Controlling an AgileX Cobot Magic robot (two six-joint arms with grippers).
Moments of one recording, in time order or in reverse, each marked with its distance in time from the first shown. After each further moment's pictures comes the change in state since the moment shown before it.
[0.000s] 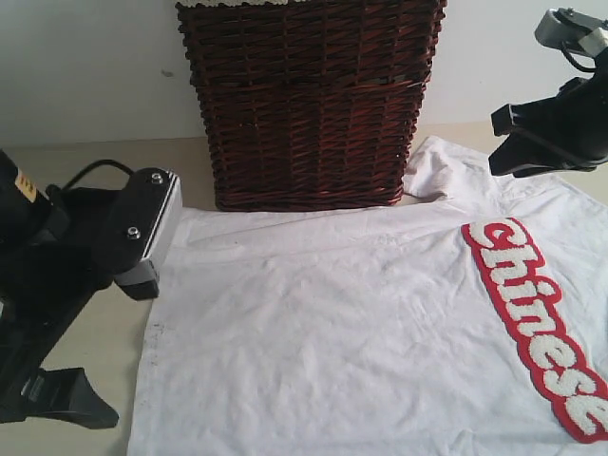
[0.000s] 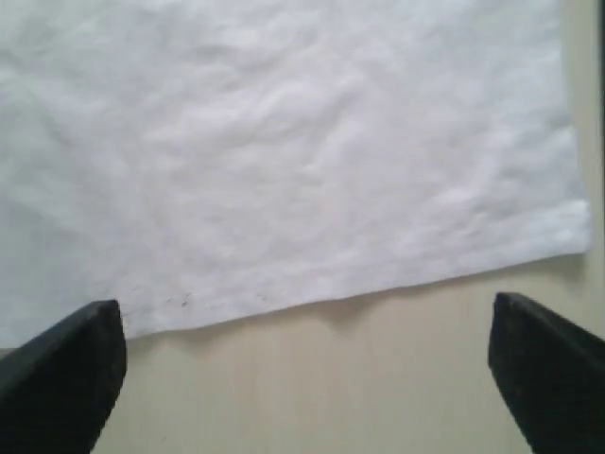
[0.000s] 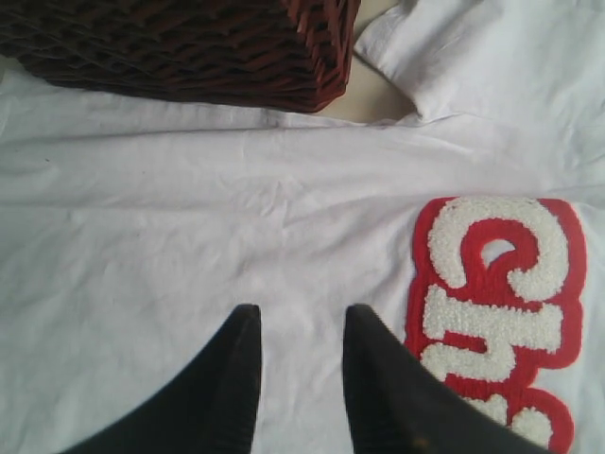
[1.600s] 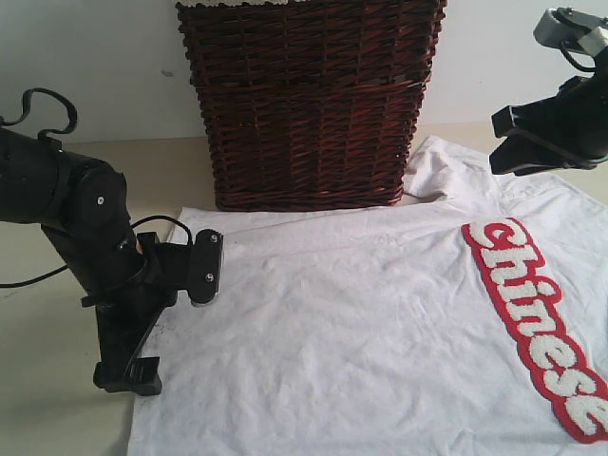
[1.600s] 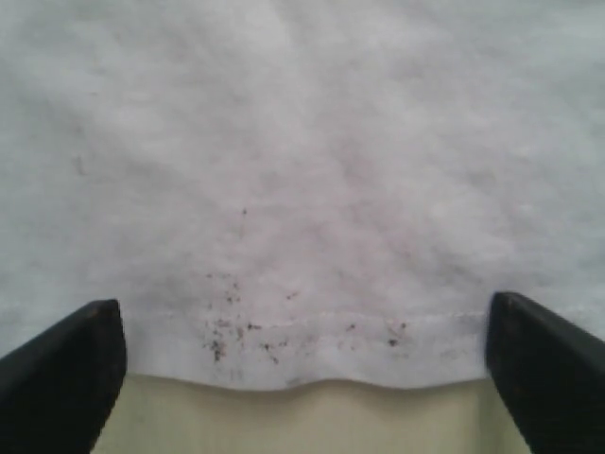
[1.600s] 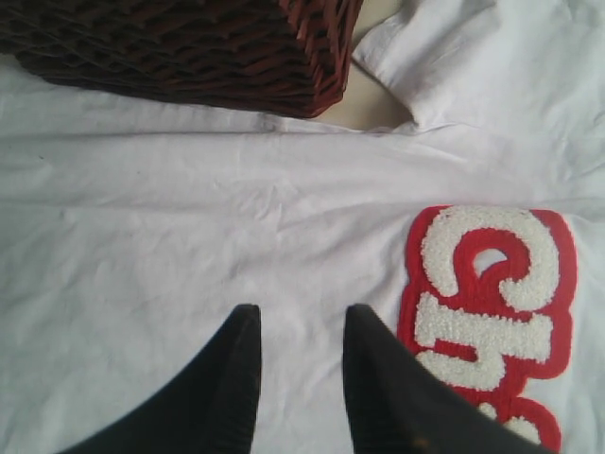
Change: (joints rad) left arm 0.036 0.466 -0.060 0.237 -0.386 -0.158; right arm 0.000 0.000 0.000 0.000 -0.012 -0.029
